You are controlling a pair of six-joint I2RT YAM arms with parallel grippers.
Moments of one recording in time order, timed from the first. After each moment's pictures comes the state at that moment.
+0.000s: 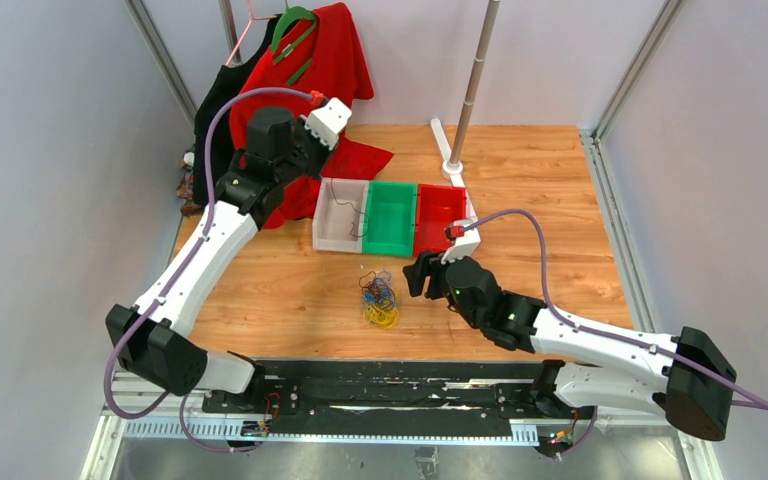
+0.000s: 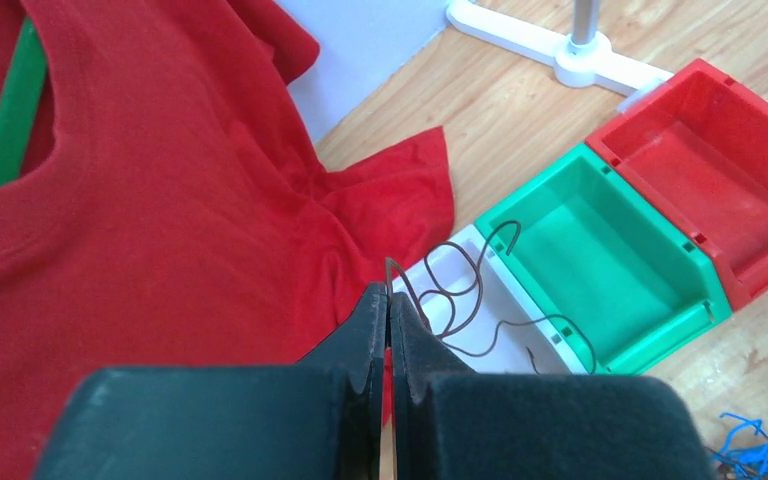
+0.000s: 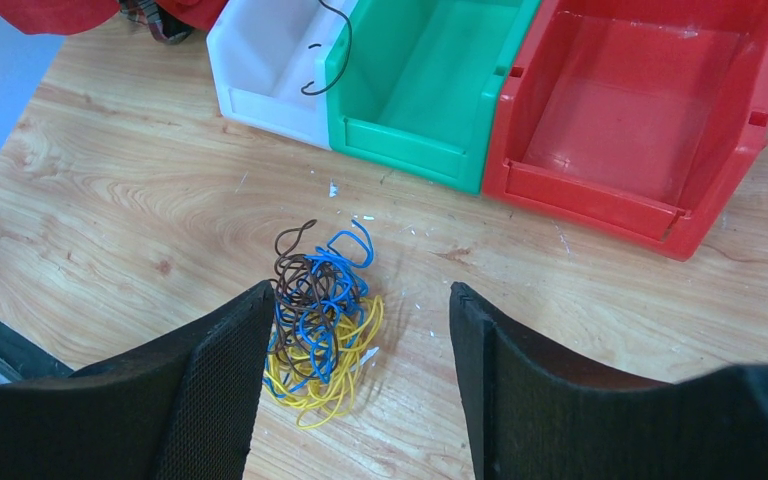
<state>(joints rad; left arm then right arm) -0.39 1.36 1.40 -0.35 0.12 0.42 1.04 1.05 0.59 0.09 0.50 0.53</state>
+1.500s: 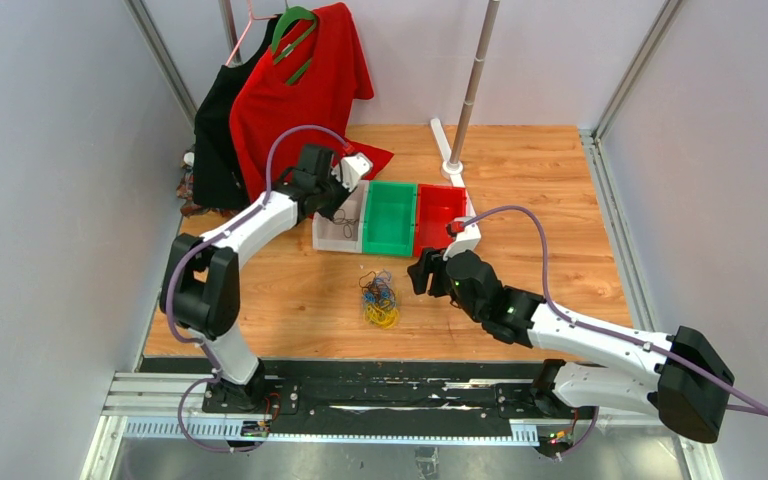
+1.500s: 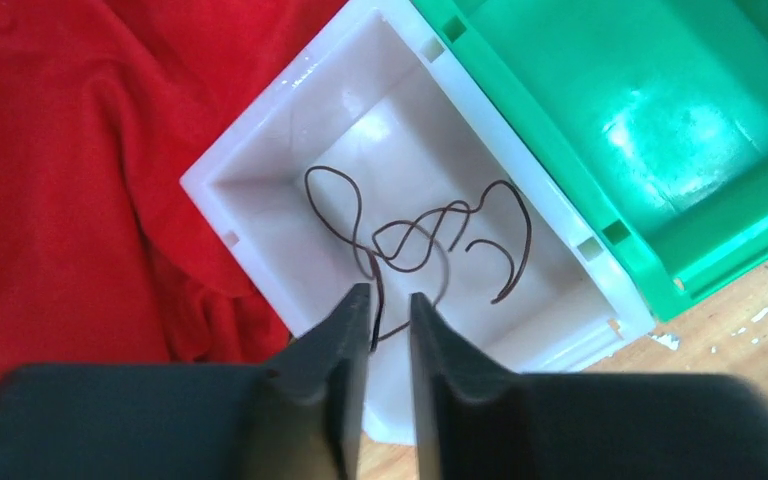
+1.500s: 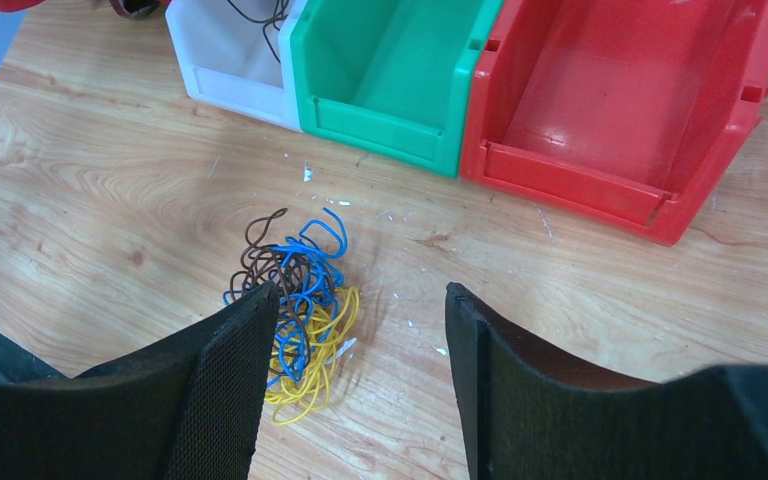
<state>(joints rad) -0.37 1.69 1.24 -0.31 0.08 0.46 0.97 1.07 0.59 0.06 0.42 0.54</state>
